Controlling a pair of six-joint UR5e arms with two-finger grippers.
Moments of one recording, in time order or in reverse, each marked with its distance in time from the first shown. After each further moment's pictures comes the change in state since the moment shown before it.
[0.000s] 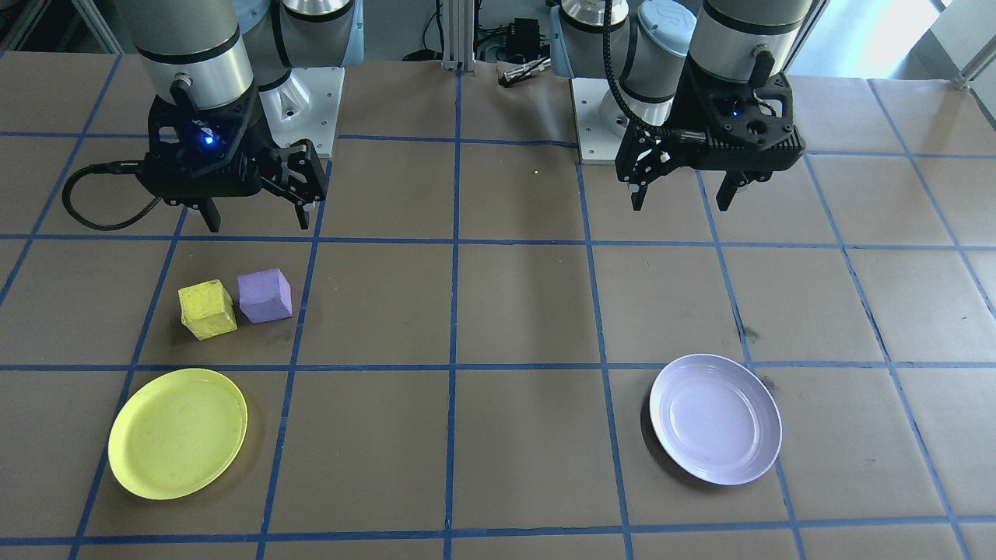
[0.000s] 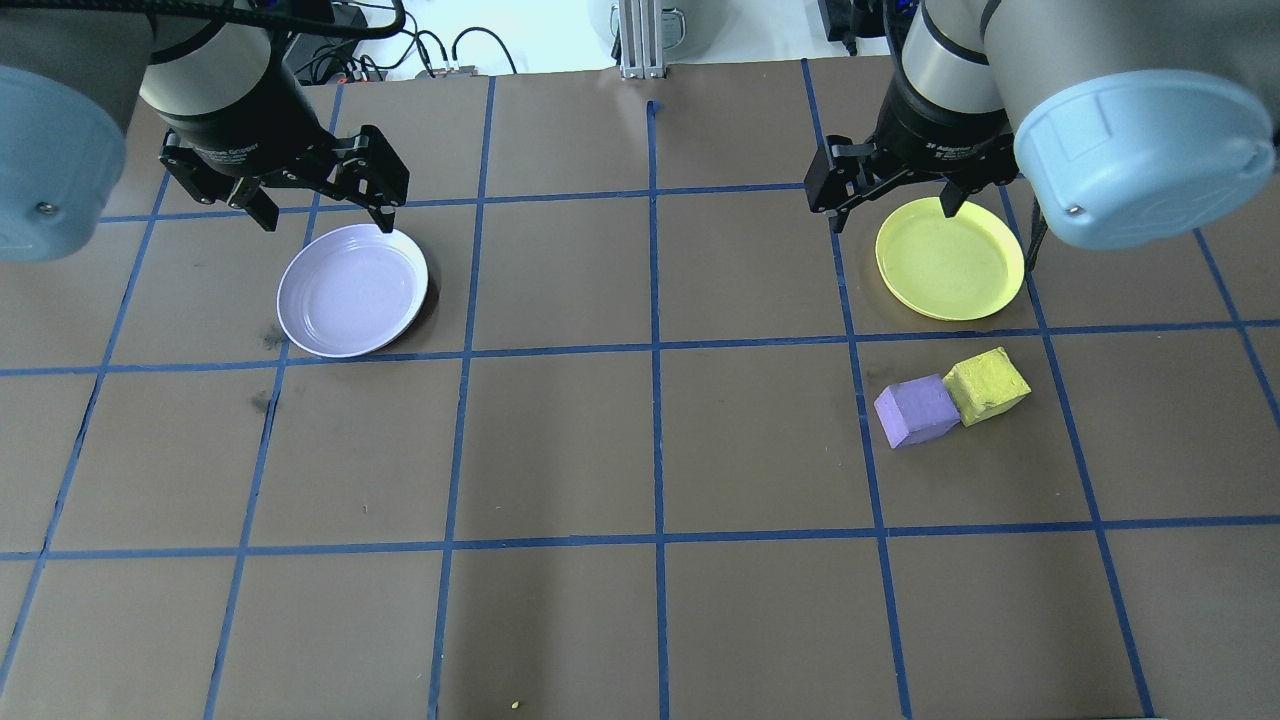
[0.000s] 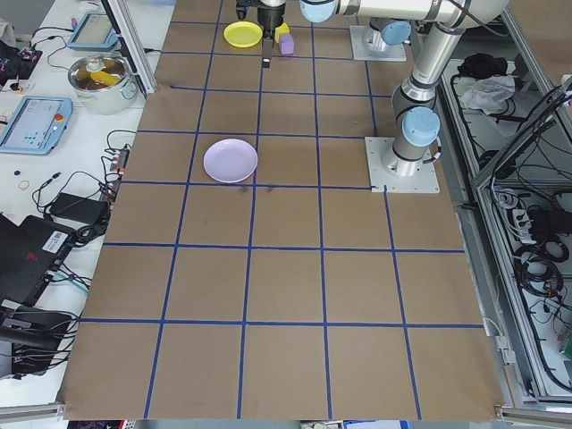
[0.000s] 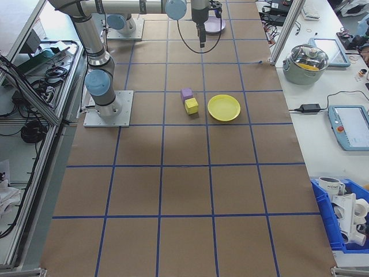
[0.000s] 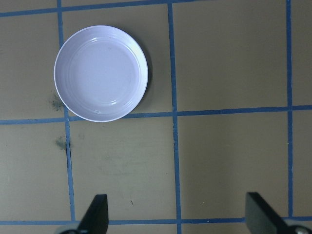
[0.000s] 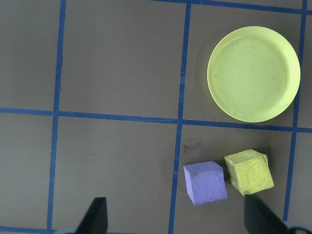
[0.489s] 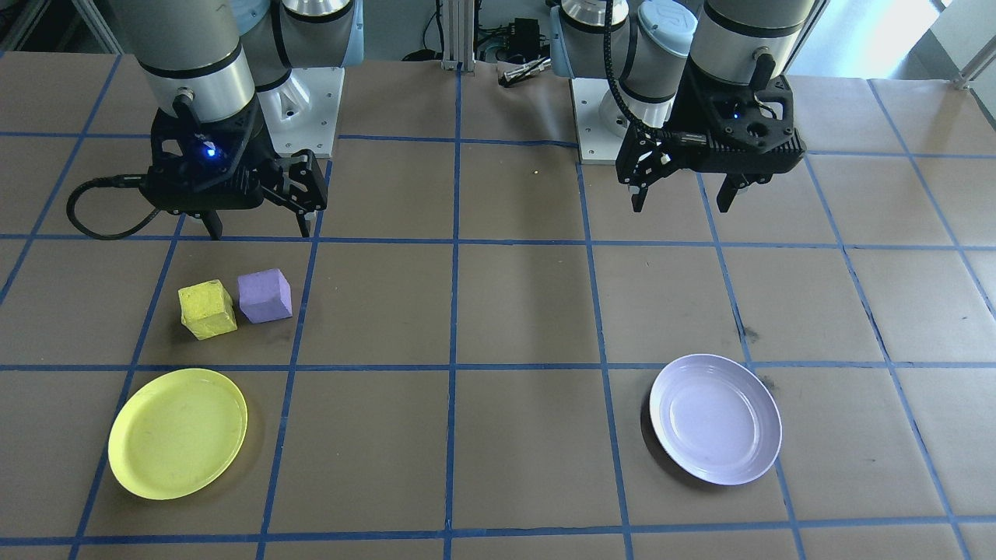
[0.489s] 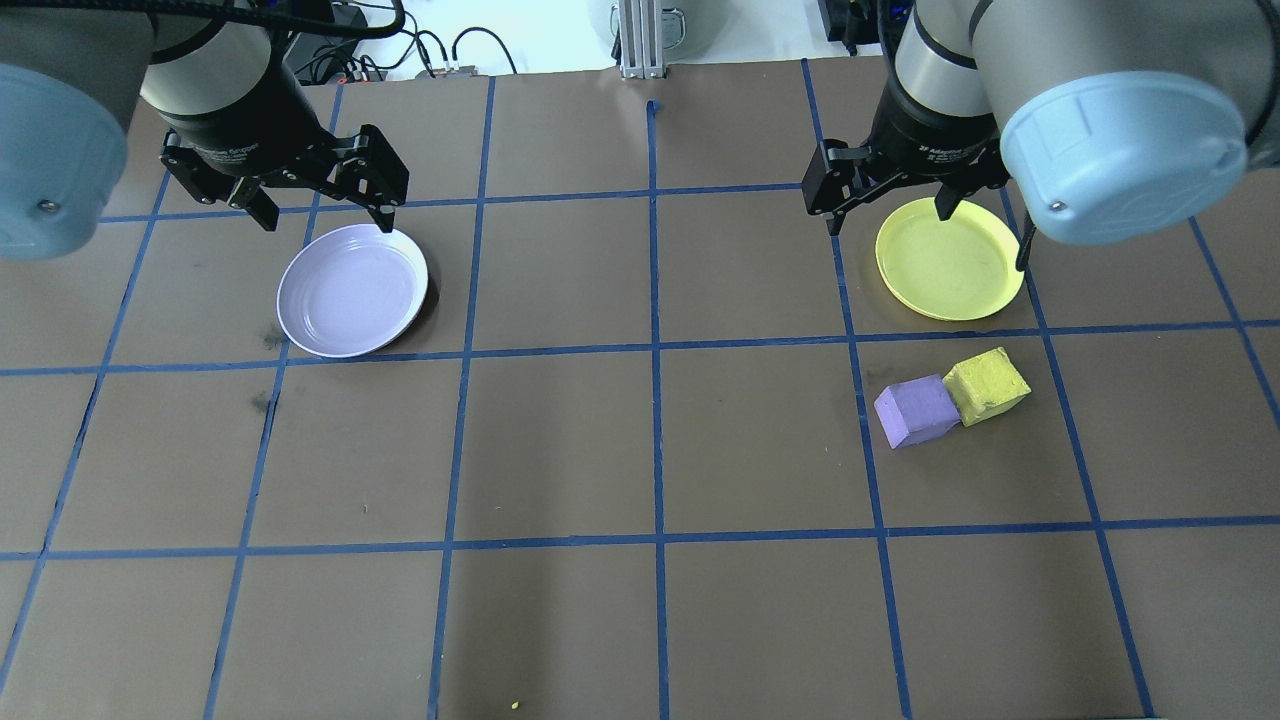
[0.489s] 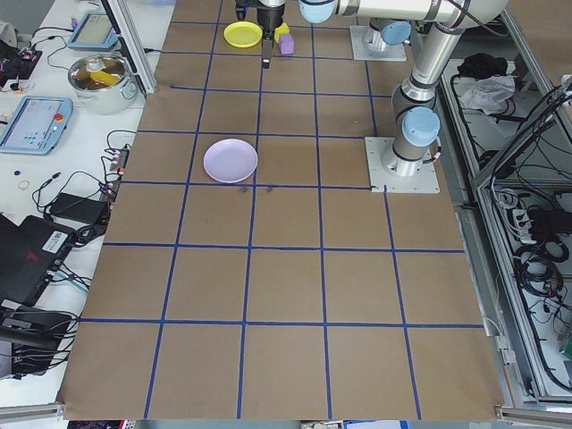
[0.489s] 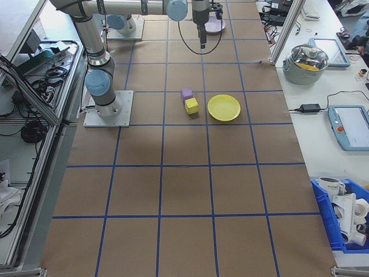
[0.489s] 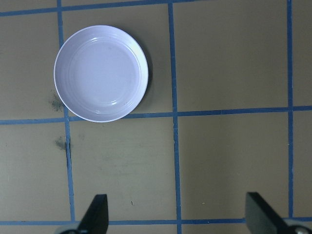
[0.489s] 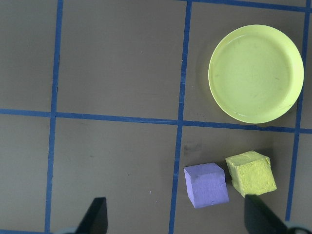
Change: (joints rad) left arm 0.003 -0.003 0.001 0.001 -0.001 0.001; right arm -0.002 0.023 0.002 -0.011 0.000 0.000
